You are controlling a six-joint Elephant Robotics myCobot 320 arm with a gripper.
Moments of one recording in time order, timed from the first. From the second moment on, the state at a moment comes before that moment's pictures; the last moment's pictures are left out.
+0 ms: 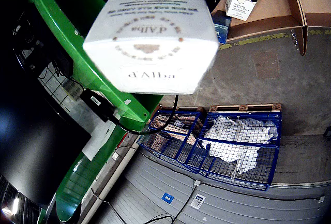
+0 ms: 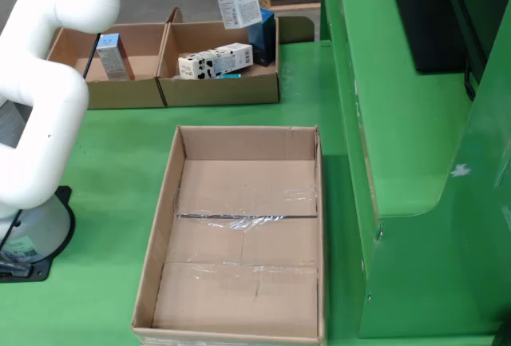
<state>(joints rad) 1.13 -1.05 -0.03 0.50 0.97 -0.26</state>
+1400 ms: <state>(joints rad) 1.16 -1.05 -0.03 0.50 0.97 -0.18</state>
